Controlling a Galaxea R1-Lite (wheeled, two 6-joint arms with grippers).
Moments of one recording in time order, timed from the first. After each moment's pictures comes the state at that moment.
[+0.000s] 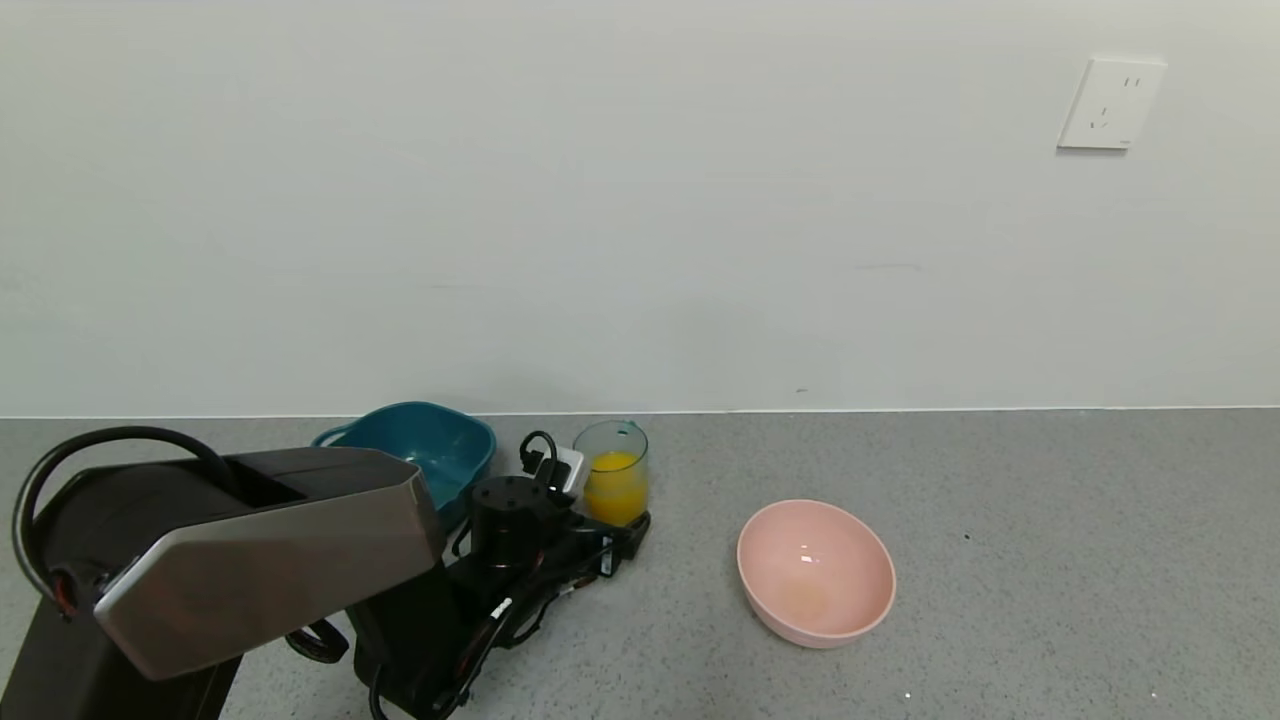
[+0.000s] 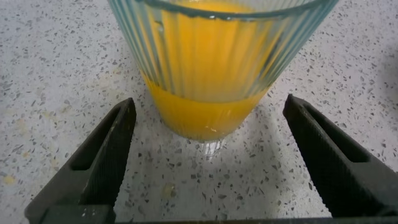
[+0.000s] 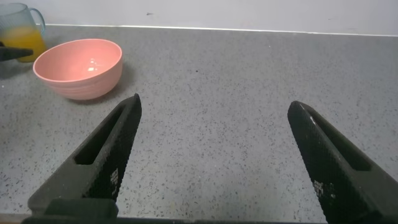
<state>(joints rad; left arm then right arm) -0.45 2.37 -0.74 -1.31 0.05 -0.04 0.00 0.00 0.00 0.00 0.00 0.01</state>
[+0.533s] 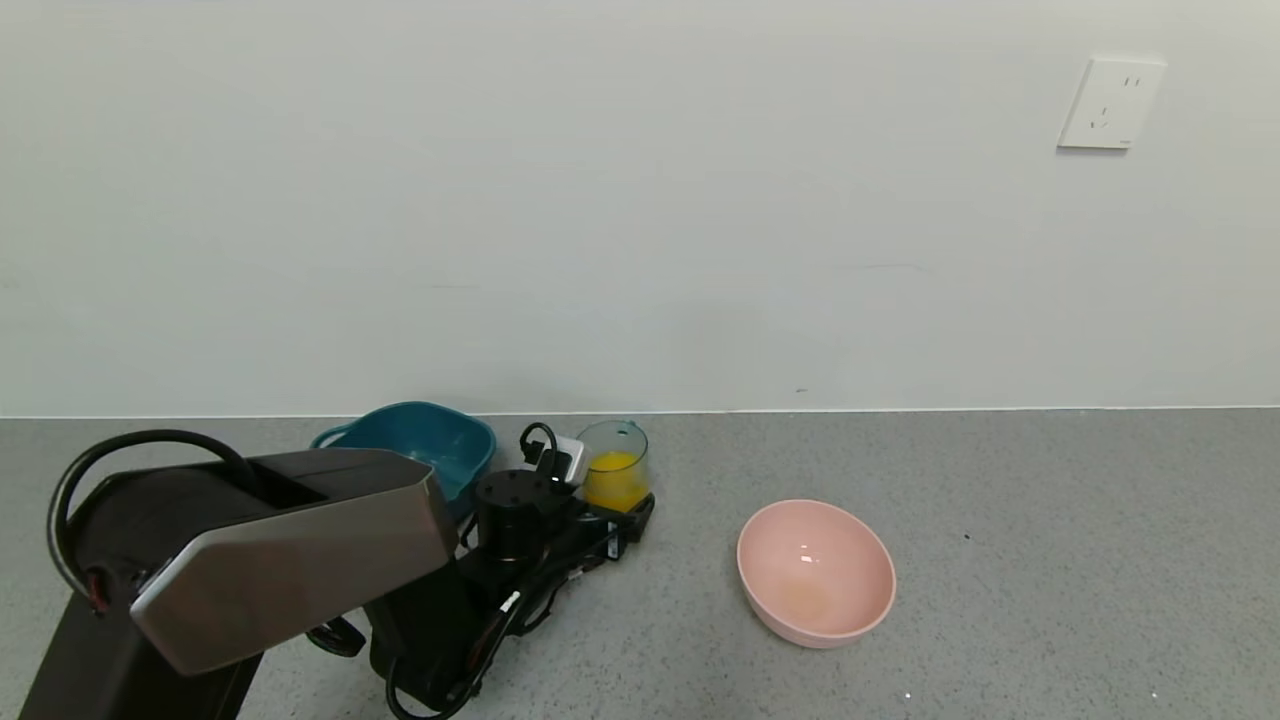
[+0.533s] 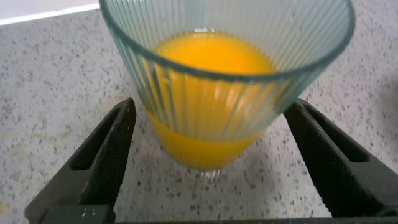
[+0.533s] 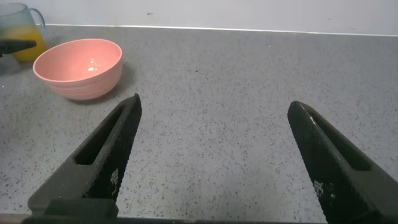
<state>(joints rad) -0.45 2.40 -0.79 -1.37 0.06 -0.06 0.00 0.00 0.00 0.00 0.00 0.01</state>
